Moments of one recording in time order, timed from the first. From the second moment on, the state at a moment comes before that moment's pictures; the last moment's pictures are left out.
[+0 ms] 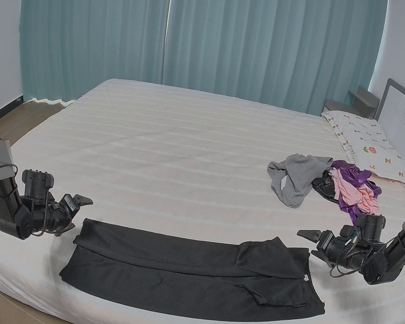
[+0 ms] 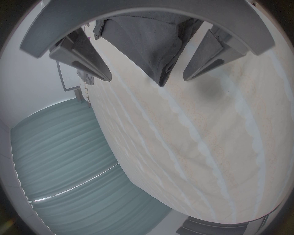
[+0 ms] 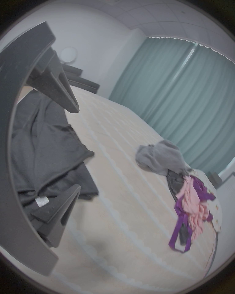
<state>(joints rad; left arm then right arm) 0.09 2.30 -0.72 -0.95 -0.30 -0.91 0.00 2.23 -0.75 -0.88 0.45 0.61</state>
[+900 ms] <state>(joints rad) 0.11 2.27 -0.70 -0.96 -0.31 -0.91 0.07 2.38 -0.86 -0.75 0.45 0.42</state>
